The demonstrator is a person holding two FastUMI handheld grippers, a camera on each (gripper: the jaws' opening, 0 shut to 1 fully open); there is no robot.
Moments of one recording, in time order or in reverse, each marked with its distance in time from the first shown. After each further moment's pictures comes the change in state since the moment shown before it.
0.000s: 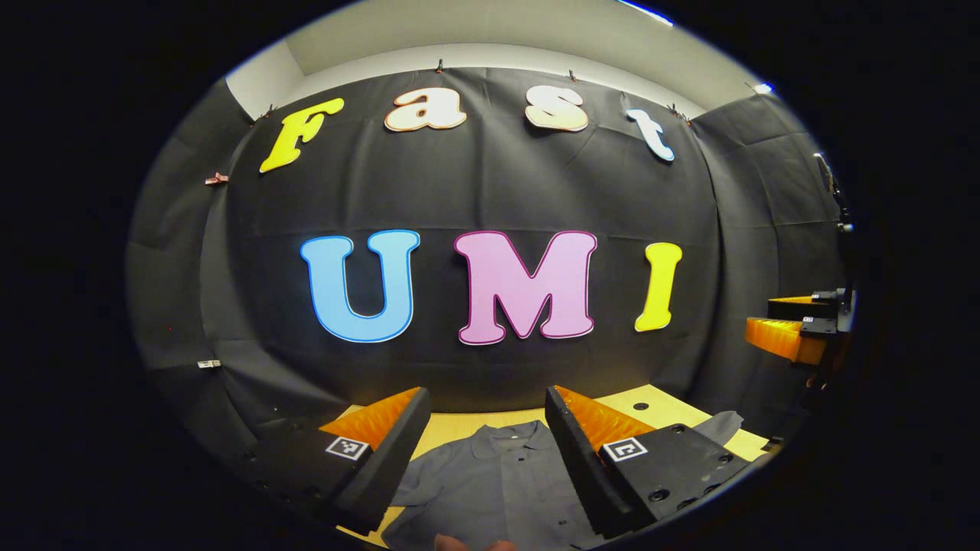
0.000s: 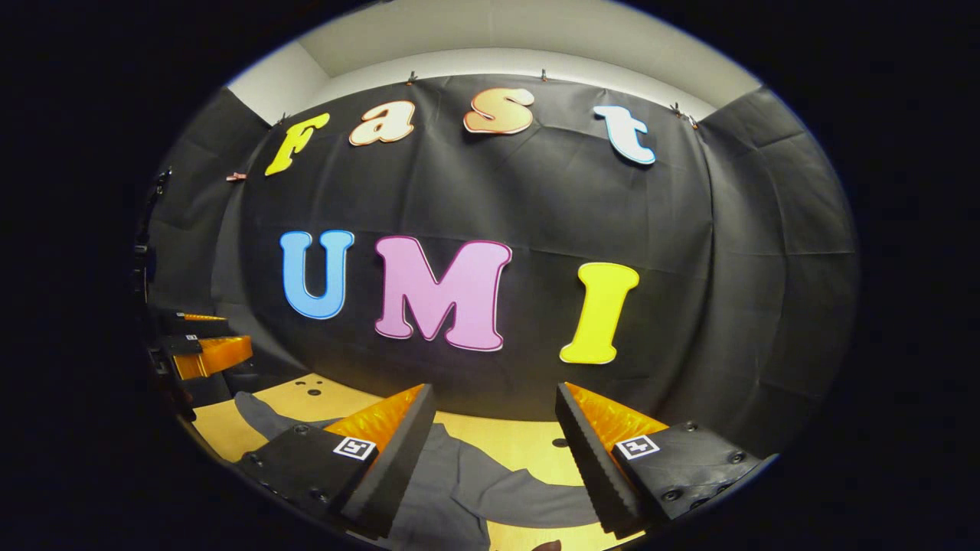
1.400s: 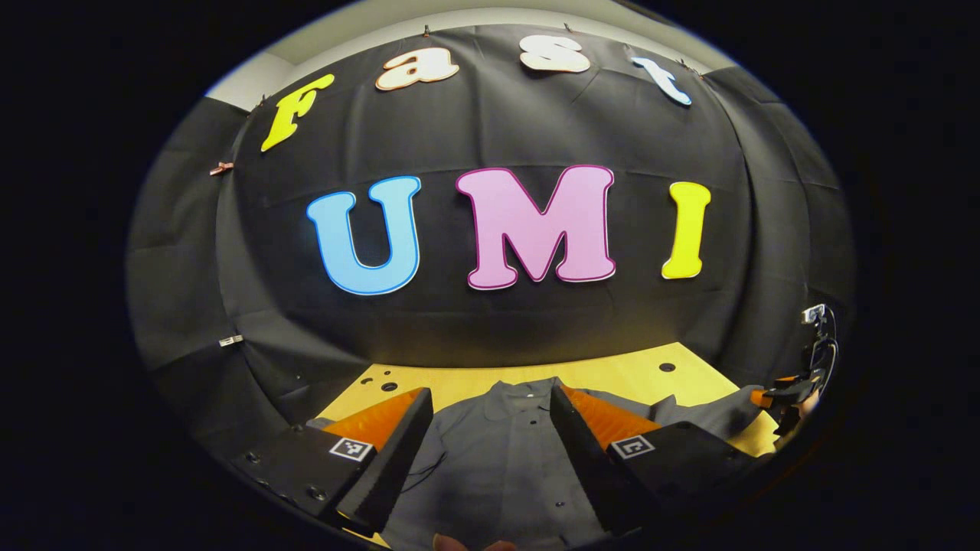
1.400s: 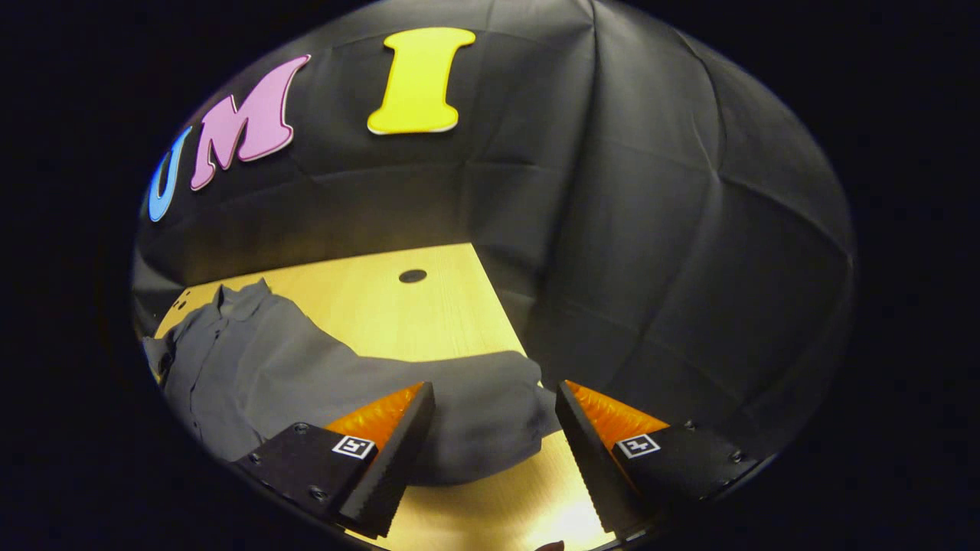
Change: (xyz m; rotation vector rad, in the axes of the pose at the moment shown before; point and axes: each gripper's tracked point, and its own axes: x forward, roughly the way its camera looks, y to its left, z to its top) left arm 0.022 -0.028 -0.061 0.033 0.219 0.160; right arm 0.052 -0.248 -0.373 0.147 0.599 -0.324
